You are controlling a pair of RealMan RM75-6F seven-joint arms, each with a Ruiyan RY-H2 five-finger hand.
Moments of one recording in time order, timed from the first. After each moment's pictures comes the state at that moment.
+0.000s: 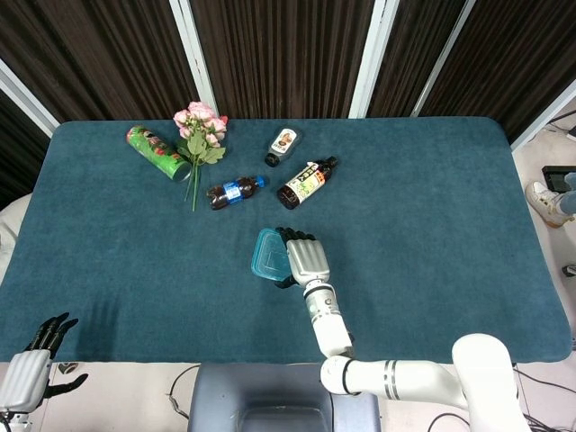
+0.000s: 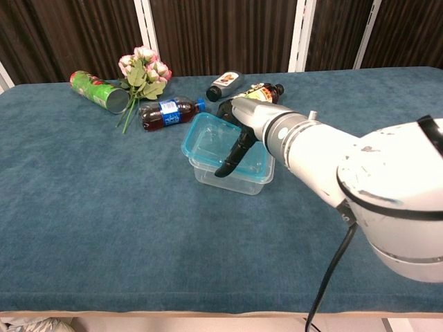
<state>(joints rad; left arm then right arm) 0.04 -1.34 0.08 -1.26 1.56 1.49 -0.22 0.96 -1.91 0.41 -1.48 -0.52 1.17 -0.77</state>
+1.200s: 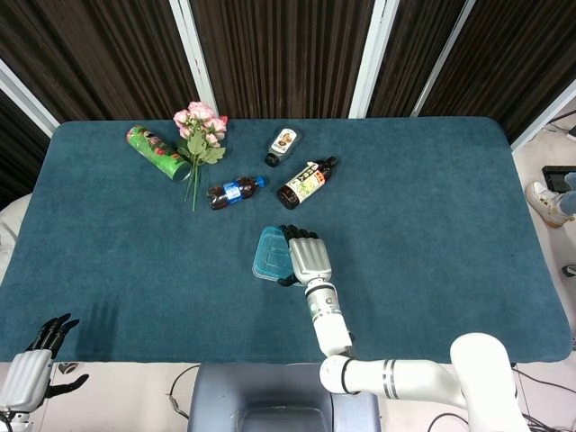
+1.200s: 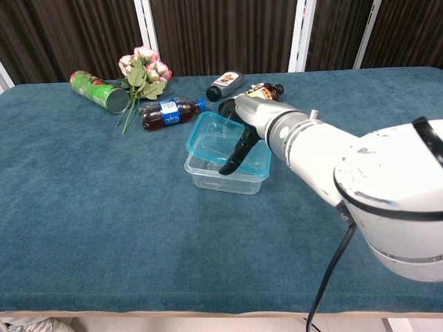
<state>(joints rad) 0.03 -1.34 0.08 -1.26 1.56 1.48 -0.23 0.97 -1.92 0.40 -1.46 -0.52 1.19 -0.78</state>
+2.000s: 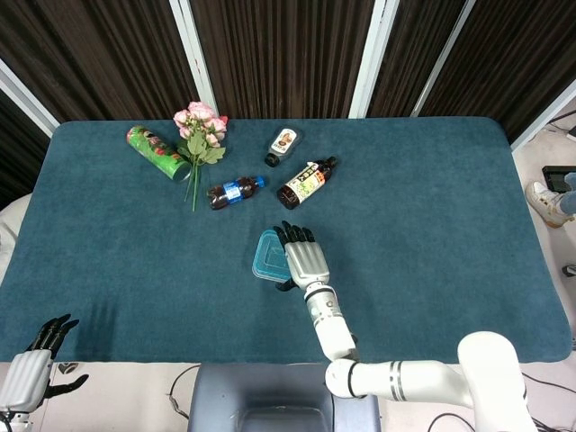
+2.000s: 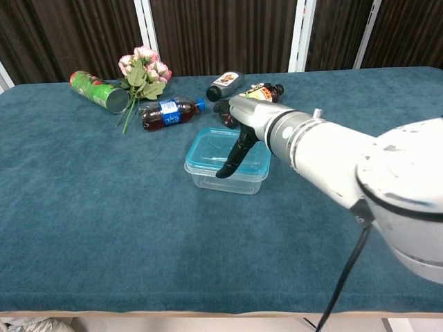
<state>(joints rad) 0.03 -1.34 0.08 -1.26 1.56 1.47 -0.23 0.95 -1.87 0.37 -1.55 -0.54 1.17 -0.76</state>
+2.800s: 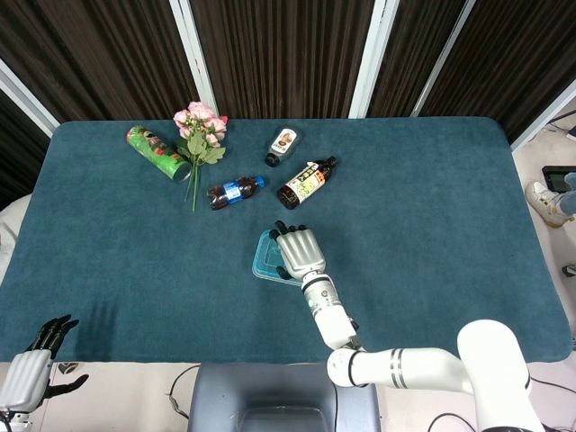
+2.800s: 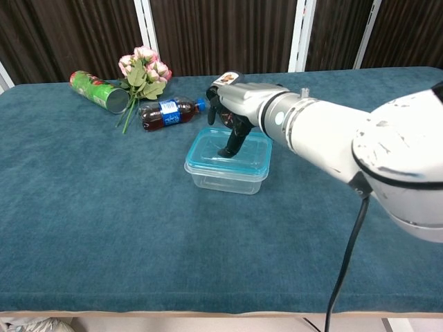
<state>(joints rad) 0.03 -1.34 0.08 -1.26 1.56 1.47 -0.24 1.04 -1.81 0.34 -1.49 -0.54 1.10 -0.88</state>
